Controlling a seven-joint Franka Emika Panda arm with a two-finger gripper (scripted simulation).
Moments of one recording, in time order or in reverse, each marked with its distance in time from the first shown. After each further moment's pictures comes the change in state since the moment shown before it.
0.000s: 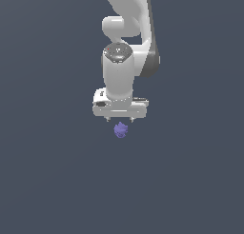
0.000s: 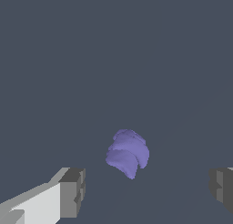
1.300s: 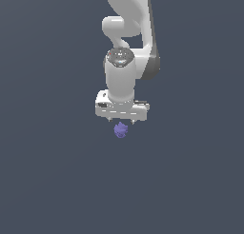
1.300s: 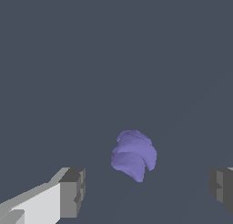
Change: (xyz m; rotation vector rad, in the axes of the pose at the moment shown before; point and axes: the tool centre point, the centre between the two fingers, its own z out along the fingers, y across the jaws) arm -0.002 -0.006 0.012 0.002 0.004 0.073
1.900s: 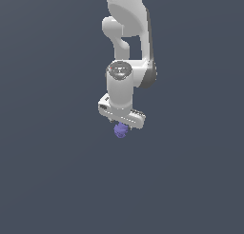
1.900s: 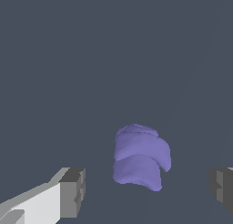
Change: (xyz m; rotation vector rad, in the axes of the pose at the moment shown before) arm -0.015 0.004 0.047 0.000 -0.005 0.301
